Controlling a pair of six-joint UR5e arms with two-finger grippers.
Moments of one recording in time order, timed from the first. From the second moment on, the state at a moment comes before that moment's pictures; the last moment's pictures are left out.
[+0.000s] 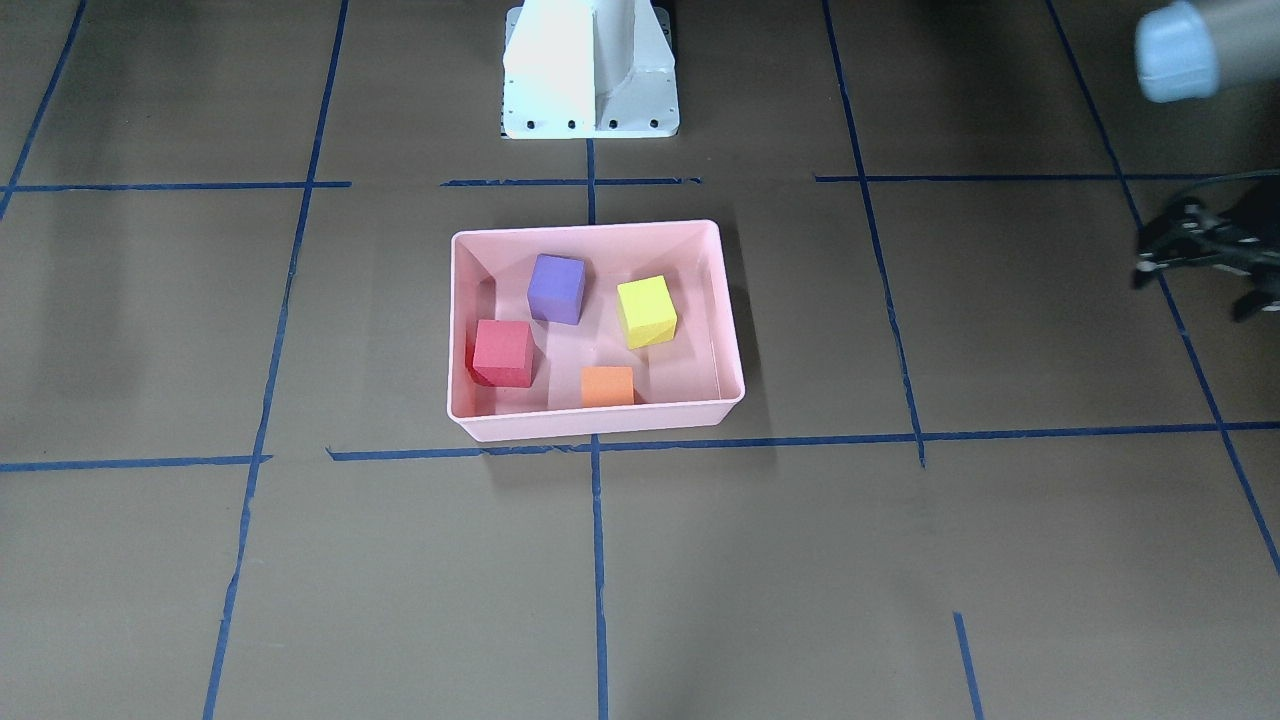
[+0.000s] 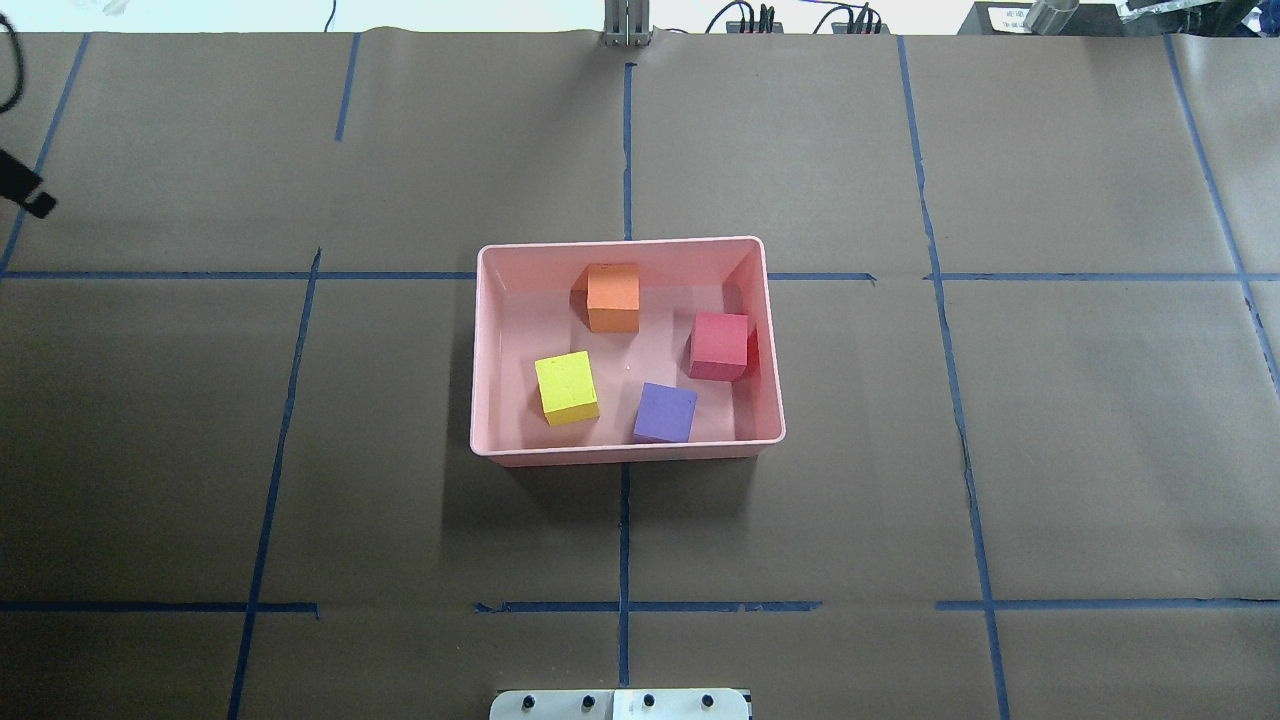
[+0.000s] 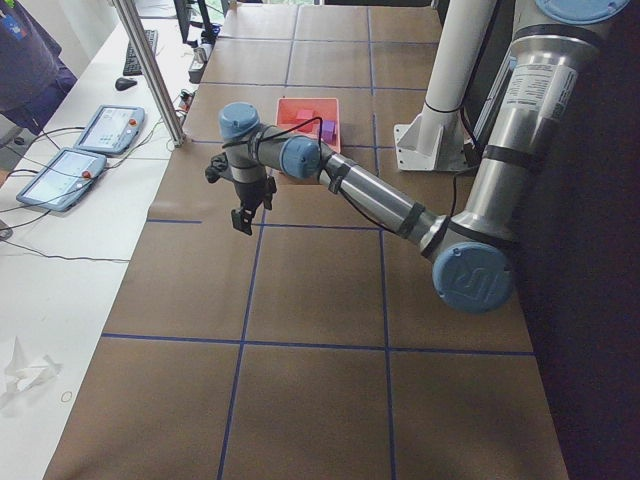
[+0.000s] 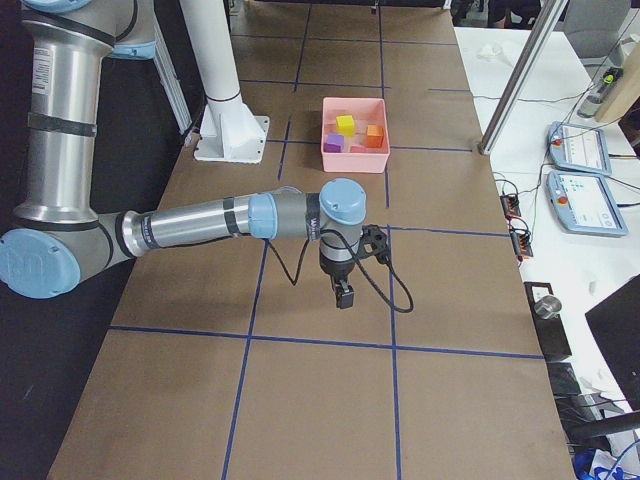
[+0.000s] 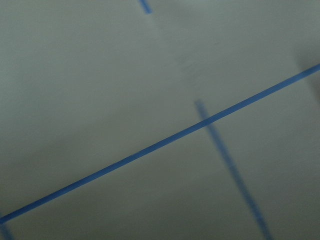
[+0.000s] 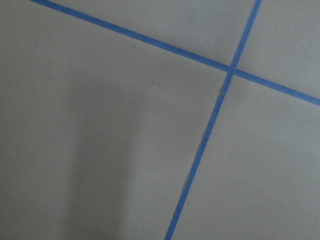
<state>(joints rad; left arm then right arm) -1.35 -1.75 -1.83 -1.36 -2.31 0.09 1.53 -1.76 1.93 -1.72 2.32 -0.26</state>
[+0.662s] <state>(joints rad) -1.59 -1.49 -1.77 -1.37 -2.32 0.24 1.58 -1.79 1.92 -1.72 2.32 -0.15</state>
